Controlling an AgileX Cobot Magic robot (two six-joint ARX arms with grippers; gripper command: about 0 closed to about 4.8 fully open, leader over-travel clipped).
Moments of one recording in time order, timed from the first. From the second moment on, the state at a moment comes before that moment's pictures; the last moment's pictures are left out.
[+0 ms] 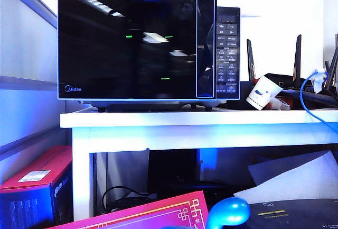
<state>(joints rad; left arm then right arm) -0.45 1.82 1.70 -0.07 0.40 0.16 0.52 1.40 2.31 -0.52 -0.05 -0.08</state>
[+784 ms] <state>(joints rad) -0.45 1.90 1.70 0.10 0.08 0.16 0.52 1.40 2.31 -0.52 -0.05 -0.08</state>
